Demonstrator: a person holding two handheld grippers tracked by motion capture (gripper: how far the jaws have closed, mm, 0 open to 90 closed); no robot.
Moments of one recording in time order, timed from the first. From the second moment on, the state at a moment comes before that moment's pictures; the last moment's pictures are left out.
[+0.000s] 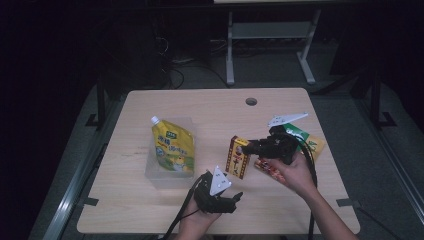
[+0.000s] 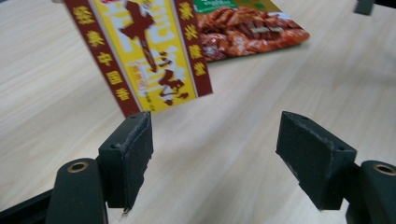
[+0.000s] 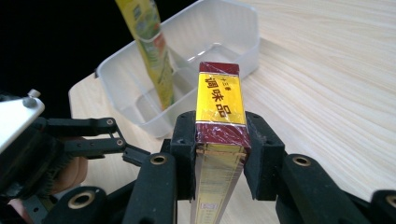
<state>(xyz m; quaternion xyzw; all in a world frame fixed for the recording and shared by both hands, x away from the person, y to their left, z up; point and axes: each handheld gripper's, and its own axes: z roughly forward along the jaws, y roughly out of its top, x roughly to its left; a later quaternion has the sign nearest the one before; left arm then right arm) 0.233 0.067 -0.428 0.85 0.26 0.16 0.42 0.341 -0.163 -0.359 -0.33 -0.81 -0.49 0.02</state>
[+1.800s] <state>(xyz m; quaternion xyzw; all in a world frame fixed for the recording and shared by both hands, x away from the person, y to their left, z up) 0.215 0.068 -0.439 0.87 0.16 0.10 0.45 0.341 -0.016 -0.305 -0.12 -0.86 -0.49 0.02</state>
